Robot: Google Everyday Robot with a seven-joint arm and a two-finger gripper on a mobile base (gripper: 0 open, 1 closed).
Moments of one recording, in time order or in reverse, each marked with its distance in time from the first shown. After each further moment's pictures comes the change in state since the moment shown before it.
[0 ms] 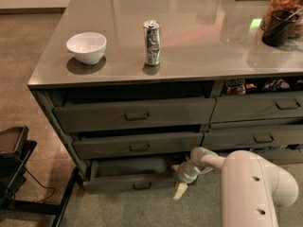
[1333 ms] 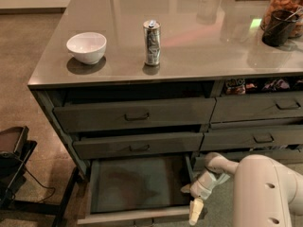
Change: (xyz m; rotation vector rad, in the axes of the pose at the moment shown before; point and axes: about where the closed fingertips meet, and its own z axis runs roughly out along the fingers) arm 0.020 0.136 -0.051 -0.416 -0.074 0.166
